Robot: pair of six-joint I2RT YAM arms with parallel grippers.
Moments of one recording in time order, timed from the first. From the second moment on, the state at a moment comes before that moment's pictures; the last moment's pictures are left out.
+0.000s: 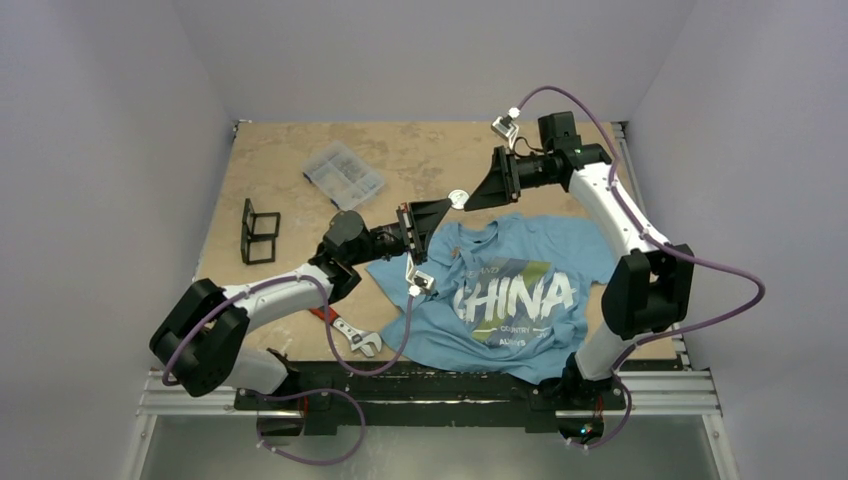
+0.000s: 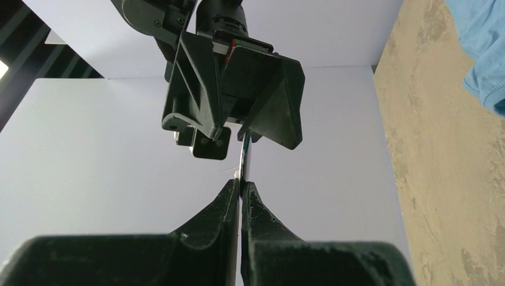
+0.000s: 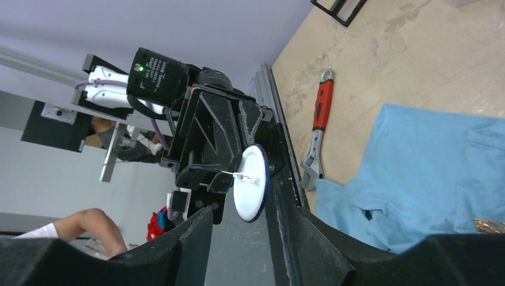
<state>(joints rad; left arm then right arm) -0.70 1.39 0.68 0.86 0.62 1.61 0.20 1.67 1.51 -0.80 -1.34 0.08</state>
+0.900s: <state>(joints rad) -0.62 1.22 0.86 0.17 0.66 1.50 0.18 1.69 1.55 -0.73 -1.34 0.09</state>
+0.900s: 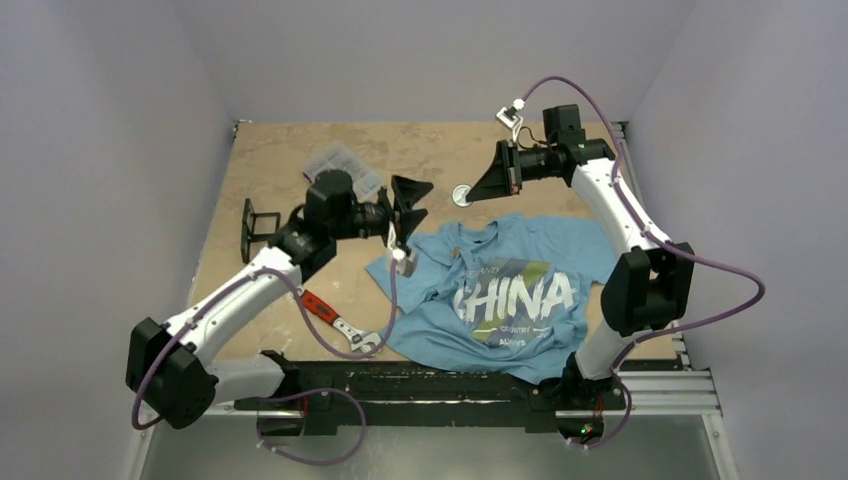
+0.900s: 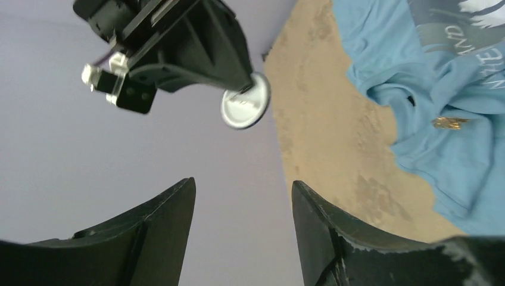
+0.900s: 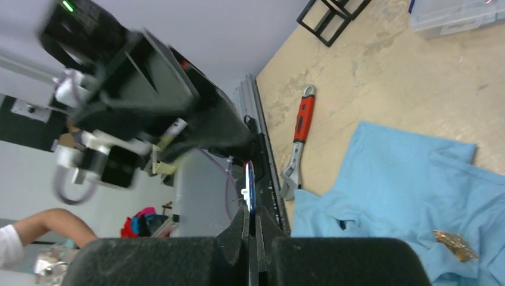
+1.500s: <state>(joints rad) -0.41 1.56 1.41 -0.30 1.07 -0.14 0.25 1.59 1.58 -0.87 -1.22 -0.13</state>
